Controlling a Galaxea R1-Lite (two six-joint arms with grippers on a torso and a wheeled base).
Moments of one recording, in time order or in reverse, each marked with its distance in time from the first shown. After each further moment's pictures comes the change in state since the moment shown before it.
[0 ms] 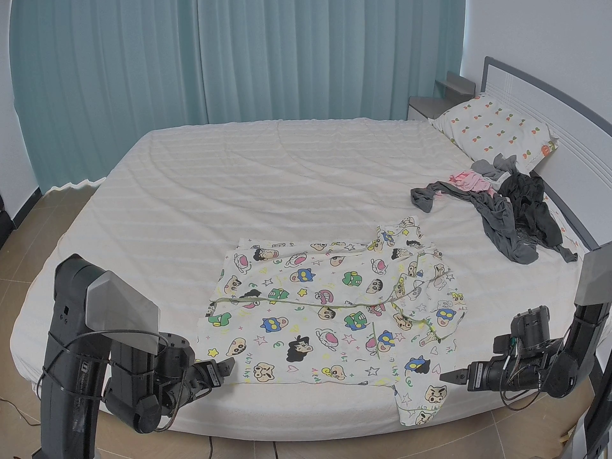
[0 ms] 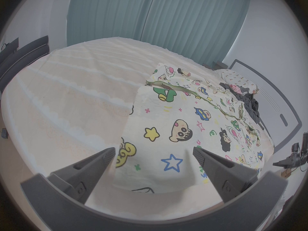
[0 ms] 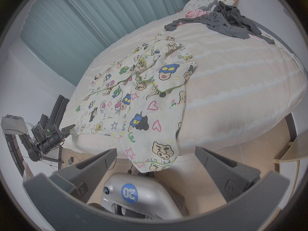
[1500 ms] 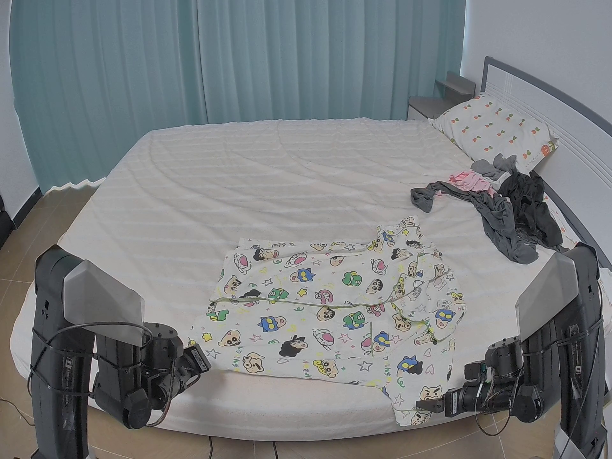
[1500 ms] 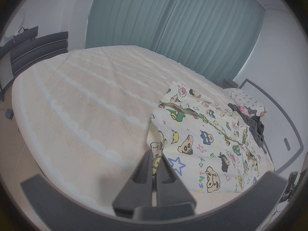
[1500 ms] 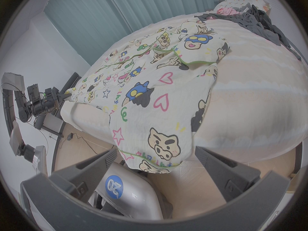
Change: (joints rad) left arm 0.041 -0.095 0.038 0.000 0.106 -0.119; right arm 0.042 0.440 0.051 -0.501 0.098 -0.189
